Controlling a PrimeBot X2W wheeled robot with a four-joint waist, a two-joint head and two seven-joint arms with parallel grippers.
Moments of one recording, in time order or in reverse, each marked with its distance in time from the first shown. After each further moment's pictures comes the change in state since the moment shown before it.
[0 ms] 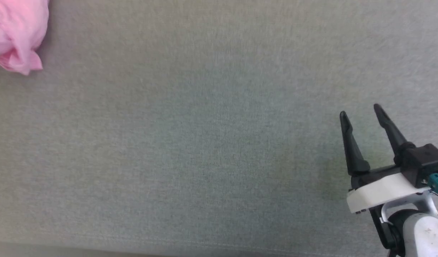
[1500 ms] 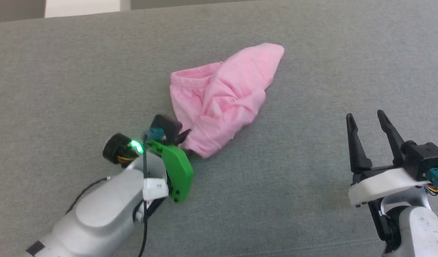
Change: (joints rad) left arm 0.376 -0.454 -0.461 -0.363 0.008 0.231 0.067; right arm -0.059 0.018 -0.065 0.214 0.049 0.000 -0.107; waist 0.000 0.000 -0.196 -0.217
